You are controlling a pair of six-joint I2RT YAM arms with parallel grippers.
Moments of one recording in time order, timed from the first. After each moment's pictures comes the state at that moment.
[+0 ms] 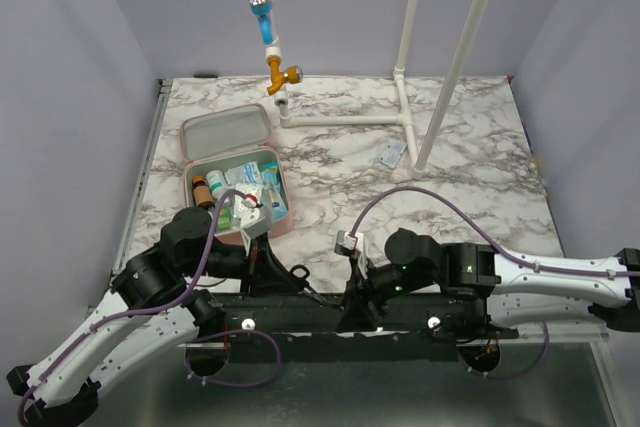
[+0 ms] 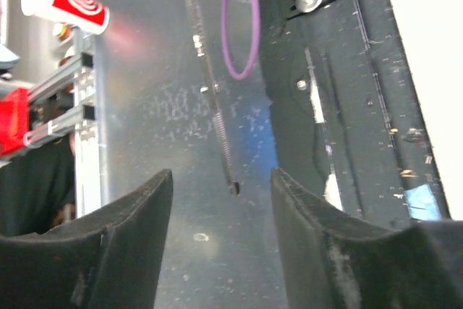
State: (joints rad) left arm -0.82 0.46 0.76 -0.60 0.80 -0.43; right arm 1.39 0.97 0.79 -0.32 -0.36 0.47
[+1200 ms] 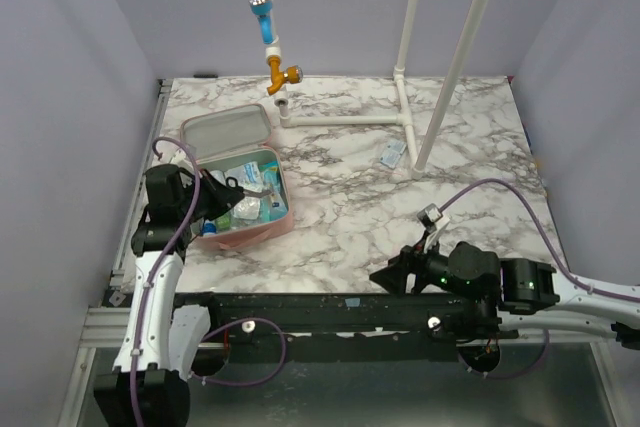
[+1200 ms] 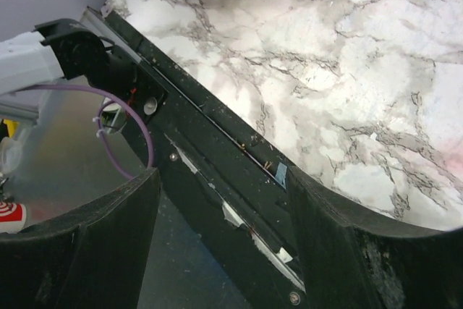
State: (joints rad) left arm 0.04 0.74 0.67 -0.48 0.46 -0.56; right arm 1.39 0.49 0.60 -0.51 0.36 0.74
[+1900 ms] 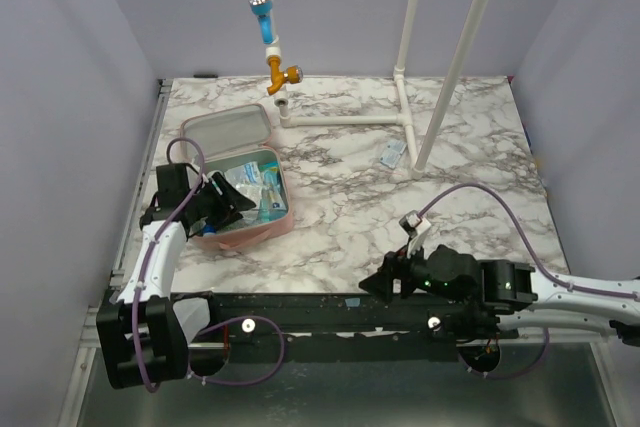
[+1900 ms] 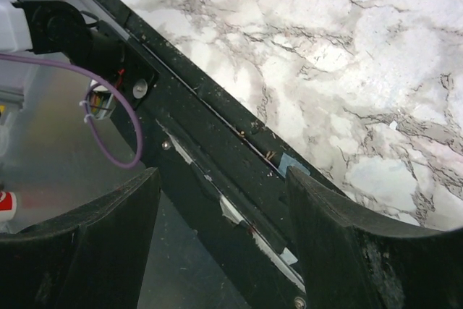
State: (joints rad) left arm 0.15 1.05 0.62 -0.44 0.63 -0.60; right arm 1.39 0.58 0.52 -0.41 0.31 0.77
